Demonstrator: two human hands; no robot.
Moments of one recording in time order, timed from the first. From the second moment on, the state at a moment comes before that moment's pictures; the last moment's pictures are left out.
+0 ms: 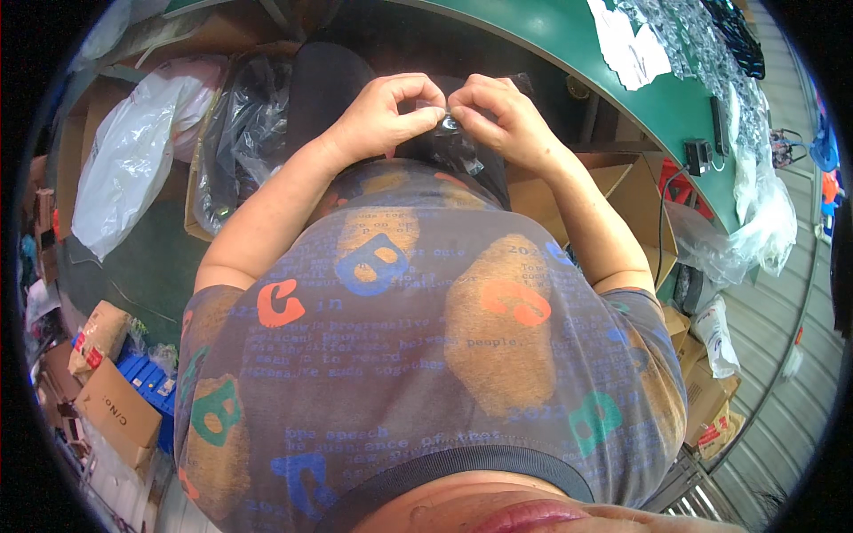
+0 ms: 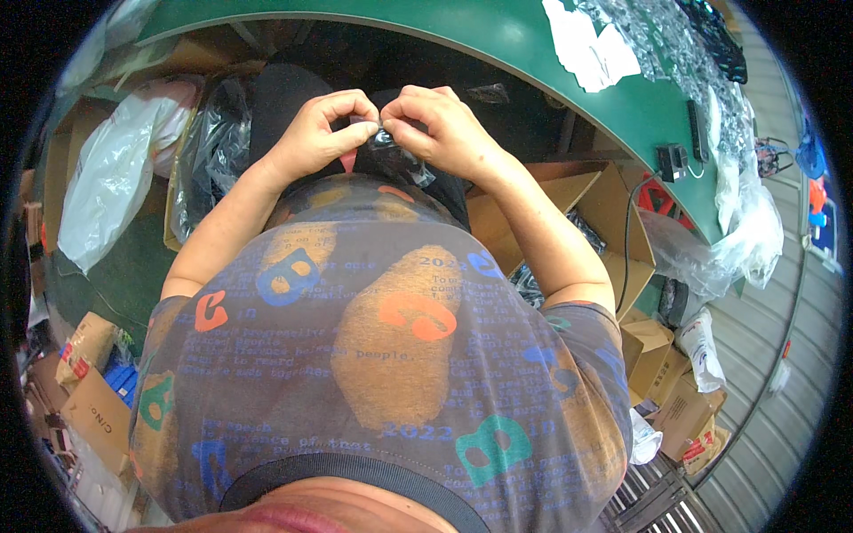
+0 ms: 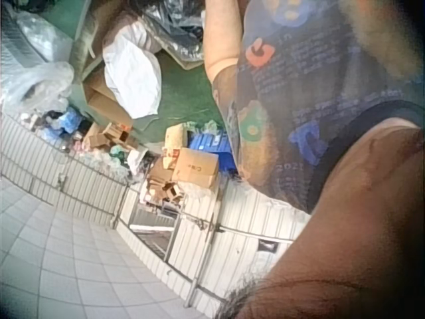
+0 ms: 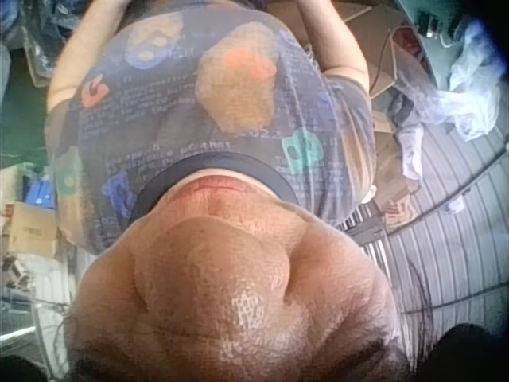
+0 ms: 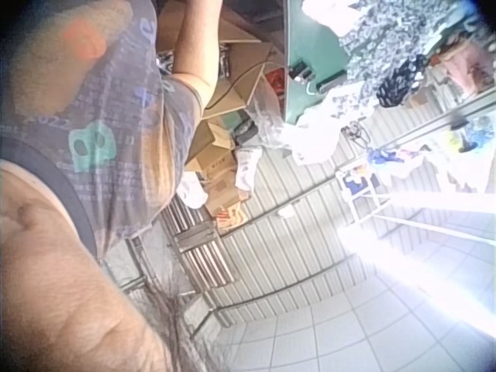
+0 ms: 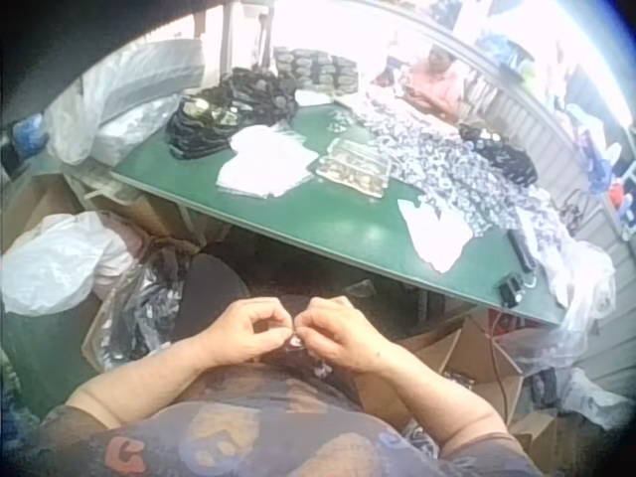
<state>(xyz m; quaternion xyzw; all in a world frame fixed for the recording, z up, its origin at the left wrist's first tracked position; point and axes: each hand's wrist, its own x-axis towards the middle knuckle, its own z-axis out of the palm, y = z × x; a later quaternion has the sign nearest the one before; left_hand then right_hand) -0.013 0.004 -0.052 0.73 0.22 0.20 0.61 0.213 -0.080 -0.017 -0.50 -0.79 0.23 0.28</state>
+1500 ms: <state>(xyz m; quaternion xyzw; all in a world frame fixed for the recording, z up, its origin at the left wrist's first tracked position) 0.002 0.015 -0.023 0.91 0.07 0.15 0.37 0.227 -0.093 0.031 -0.52 -0.81 0.22 0.14</state>
